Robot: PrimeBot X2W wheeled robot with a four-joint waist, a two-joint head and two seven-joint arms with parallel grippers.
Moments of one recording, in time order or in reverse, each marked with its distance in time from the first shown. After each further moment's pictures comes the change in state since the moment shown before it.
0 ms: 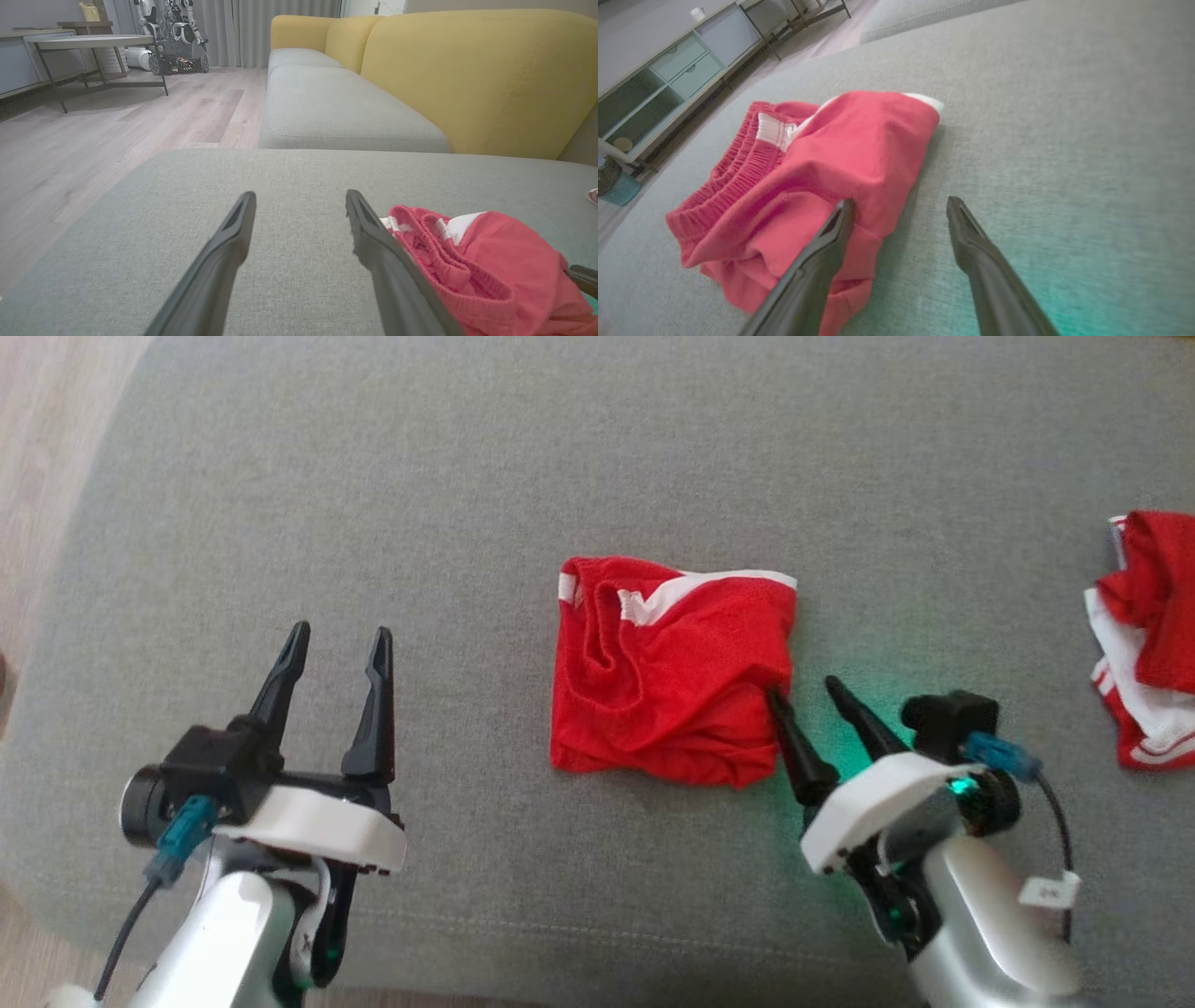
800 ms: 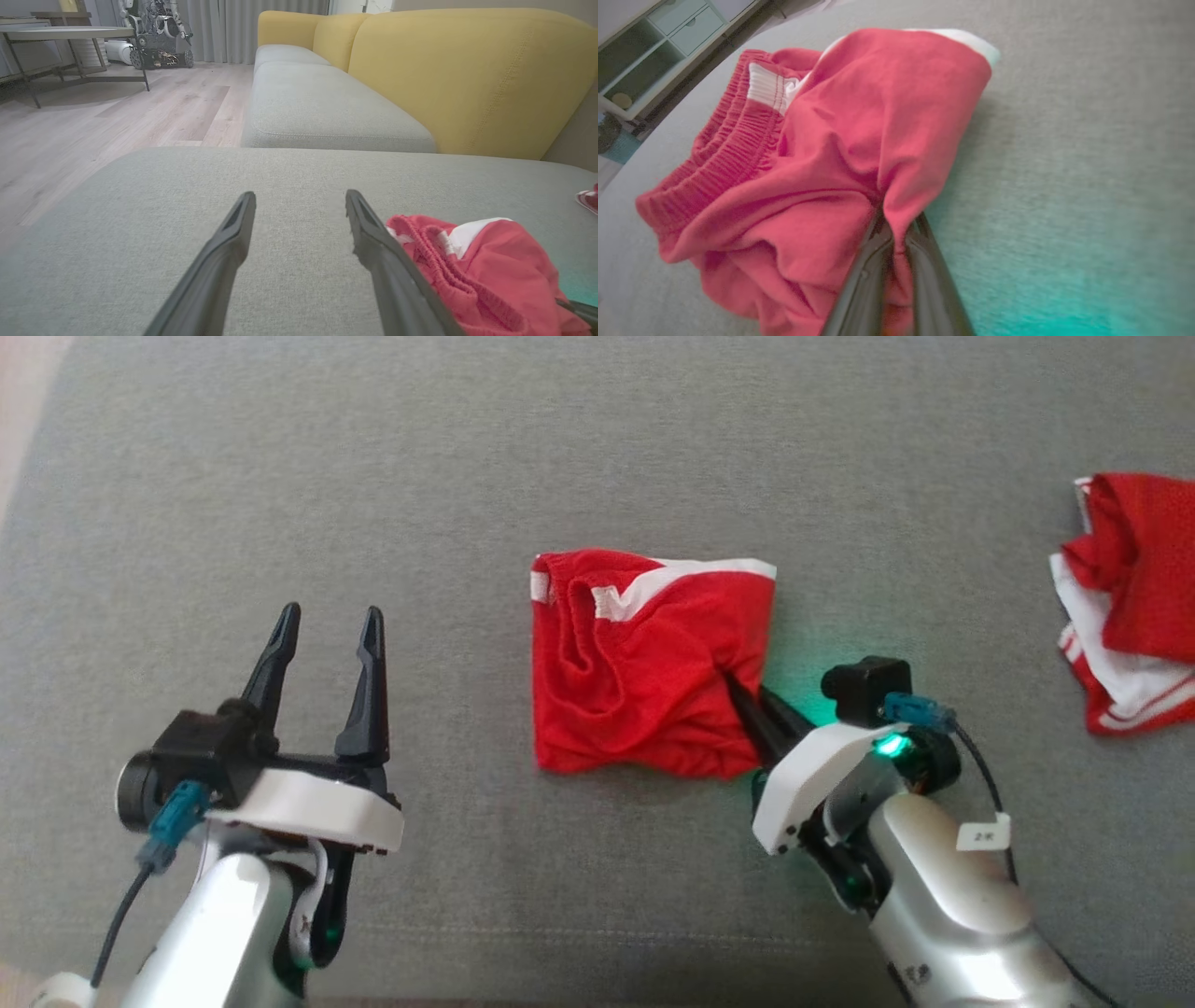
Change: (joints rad) left arm -0.030 -0.025 0.023 0.035 0.000 -0.018 -0.019; right arm -0.175 -0.002 0.191 0.224 0.058 0.000 -0.007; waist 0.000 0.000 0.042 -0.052
